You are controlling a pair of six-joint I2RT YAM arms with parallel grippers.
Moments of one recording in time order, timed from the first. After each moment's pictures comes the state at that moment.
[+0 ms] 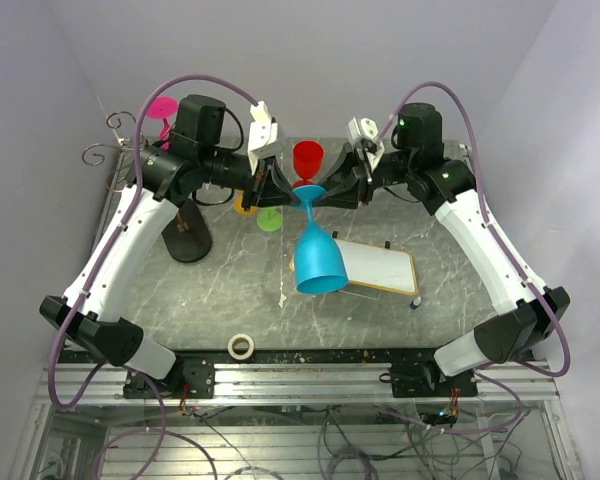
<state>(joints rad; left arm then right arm) -0.49 1.48 1.84 -0.89 1.07 0.45 0.44 1.49 1.65 -0.52 -1.31 -0.43</state>
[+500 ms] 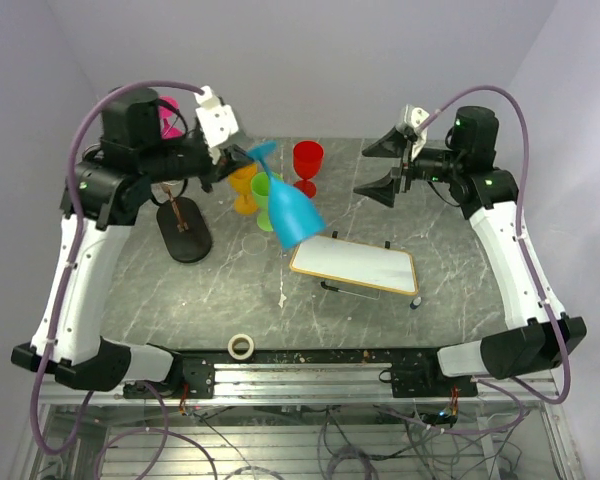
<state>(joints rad) -0.39 1.35 1.93 -0.95 0.76 0.56 0.20 1.39 1.57 -0.53 -1.13 -0.49</state>
